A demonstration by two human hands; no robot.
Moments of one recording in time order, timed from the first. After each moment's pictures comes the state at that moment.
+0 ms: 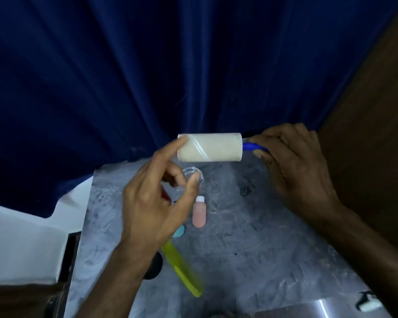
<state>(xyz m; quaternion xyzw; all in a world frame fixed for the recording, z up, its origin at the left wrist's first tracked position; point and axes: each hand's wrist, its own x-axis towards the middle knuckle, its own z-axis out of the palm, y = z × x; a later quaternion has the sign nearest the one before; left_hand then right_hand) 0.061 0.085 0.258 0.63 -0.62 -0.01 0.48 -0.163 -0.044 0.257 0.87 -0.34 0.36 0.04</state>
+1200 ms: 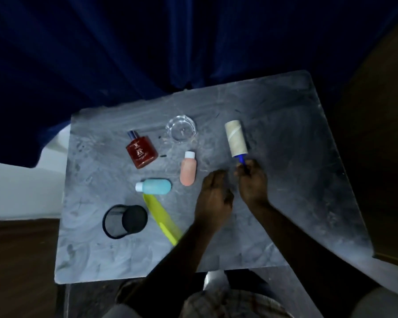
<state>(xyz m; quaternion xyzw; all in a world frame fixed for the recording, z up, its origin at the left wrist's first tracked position) -0.041 0.046 -0.044 0.76 -0.53 -0.25 0.28 -0.138 -0.042 -0.022 0.54 -0.65 0.28 -0.46</state>
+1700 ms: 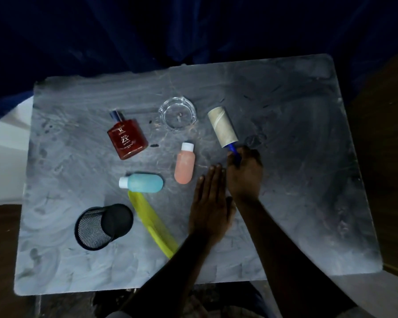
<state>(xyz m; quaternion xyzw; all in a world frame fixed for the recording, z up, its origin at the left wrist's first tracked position) -0.042 0.063 -0.097 0.75 -0.64 -0.12 0.13 -0.087 -0.060 -0.051 0.64 -0.67 0.22 -0.30</state>
